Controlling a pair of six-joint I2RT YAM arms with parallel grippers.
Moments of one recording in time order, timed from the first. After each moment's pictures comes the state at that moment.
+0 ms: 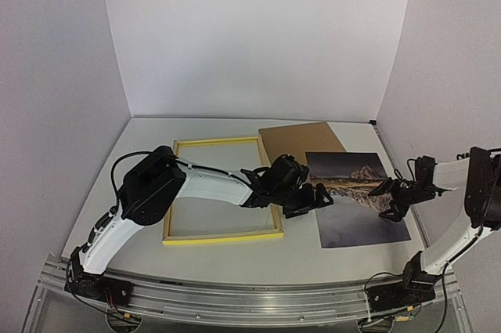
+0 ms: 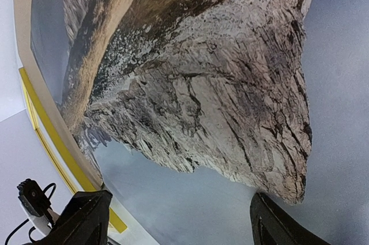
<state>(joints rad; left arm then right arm) -1.09 2.46 1.83 0.05 0.29 -1.05 -0.30 1.54 0.69 -0.44 -0.61 0.55</state>
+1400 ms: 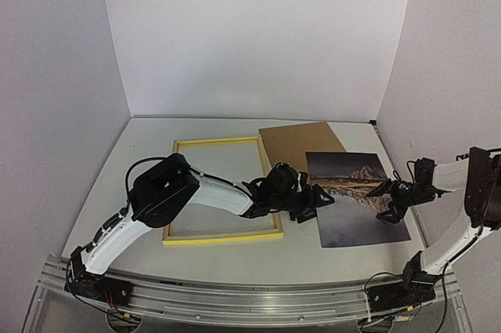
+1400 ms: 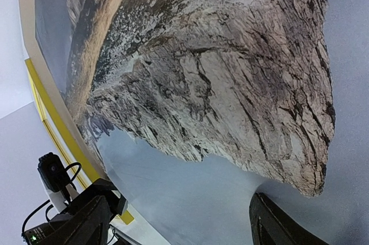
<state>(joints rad) -1.08 2.56 1.79 0.40 0.39 -1.33 -0.30 1.54 0.67 -0.44 -0.66 0.56</state>
